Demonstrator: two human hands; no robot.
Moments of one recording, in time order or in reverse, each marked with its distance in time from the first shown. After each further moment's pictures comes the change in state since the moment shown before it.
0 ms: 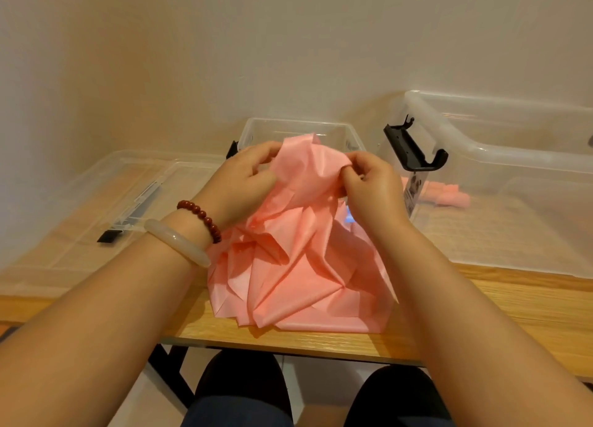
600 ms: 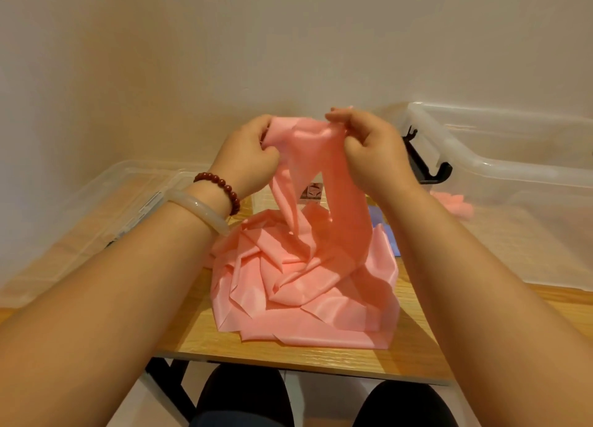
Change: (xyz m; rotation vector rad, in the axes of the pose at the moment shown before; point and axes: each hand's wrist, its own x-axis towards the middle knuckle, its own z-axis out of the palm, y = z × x) left_hand 0.045 0.011 -0.009 0.117 0.213 -0.061; right_hand 0.042 -0.039 -0.009 0.066 -0.056 -0.195
